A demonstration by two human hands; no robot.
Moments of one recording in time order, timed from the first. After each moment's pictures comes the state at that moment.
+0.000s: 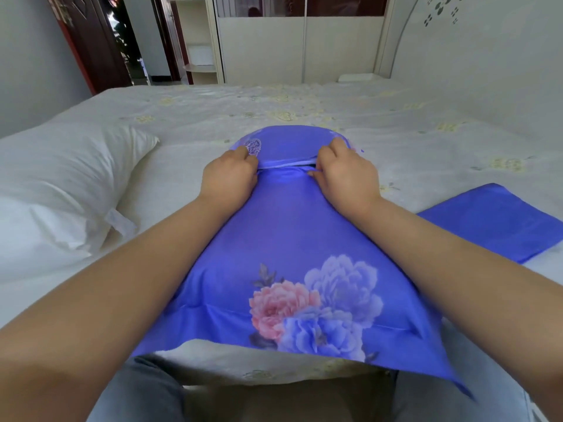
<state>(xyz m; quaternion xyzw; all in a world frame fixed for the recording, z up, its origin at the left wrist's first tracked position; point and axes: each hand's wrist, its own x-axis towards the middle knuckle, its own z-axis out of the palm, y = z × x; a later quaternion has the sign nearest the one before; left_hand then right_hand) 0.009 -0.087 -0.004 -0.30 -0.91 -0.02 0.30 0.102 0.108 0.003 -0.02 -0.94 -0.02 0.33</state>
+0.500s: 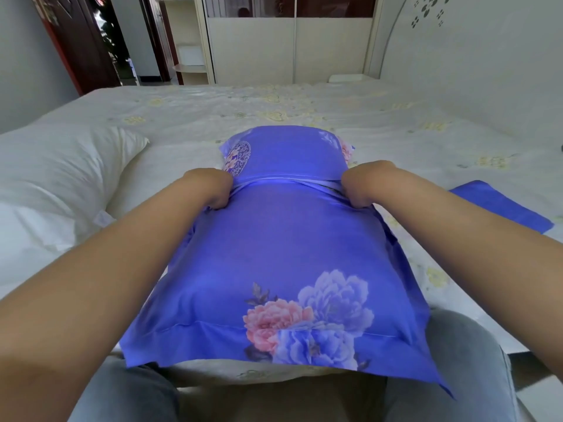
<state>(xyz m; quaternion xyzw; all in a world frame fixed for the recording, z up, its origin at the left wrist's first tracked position) 0.003 -0.094 0.017 -0.24 -0.95 0.20 -0.05 0.119 0.131 0.038 -0.15 -0.96 -0.20 -0.14</state>
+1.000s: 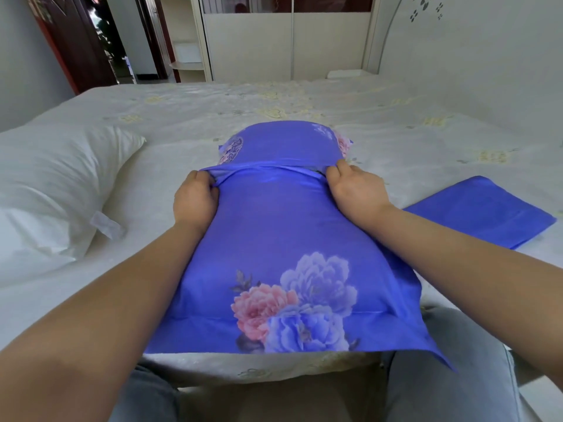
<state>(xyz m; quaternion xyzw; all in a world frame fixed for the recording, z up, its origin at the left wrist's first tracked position) -0.012 -0.115 -0.056 -0.15 -0.92 -0.26 0.23 0.117 0.147 -0.027 0.01 -0.95 -0.16 0.27</state>
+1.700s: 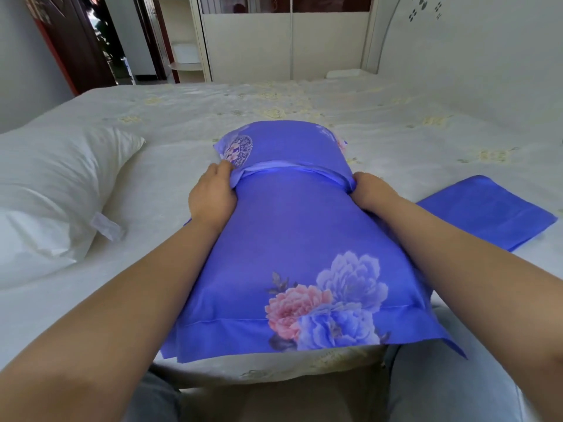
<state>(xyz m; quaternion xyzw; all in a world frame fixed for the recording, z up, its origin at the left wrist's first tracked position) 0.006 -0.089 -0.043 -0.18 -0.93 -0.21 0.24 0.097 0.184 -0.033 -0.24 -0.95 0.19 0.05</state>
